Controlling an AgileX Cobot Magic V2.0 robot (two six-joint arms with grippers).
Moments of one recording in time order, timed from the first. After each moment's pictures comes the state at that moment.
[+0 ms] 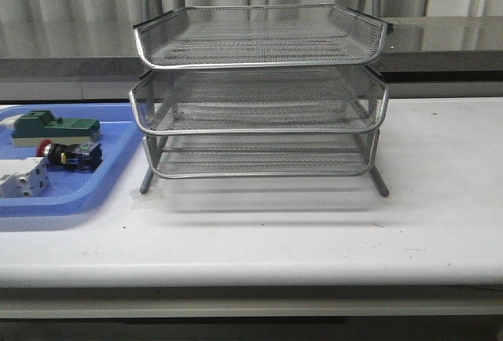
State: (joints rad) left arm -0.01 0.00 0.00 0.00 0.02 -0.06; right arm 0.04 -0.01 0.03 0.05 0.10 -0.02
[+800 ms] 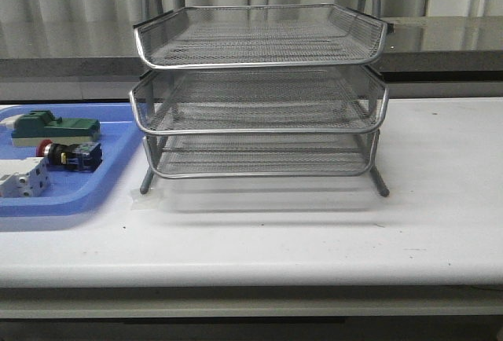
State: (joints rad) left arm -0.01 0.00 0.00 0.00 0.02 -0.06; right arm 0.04 -0.01 0.03 0.05 0.08 -0.02
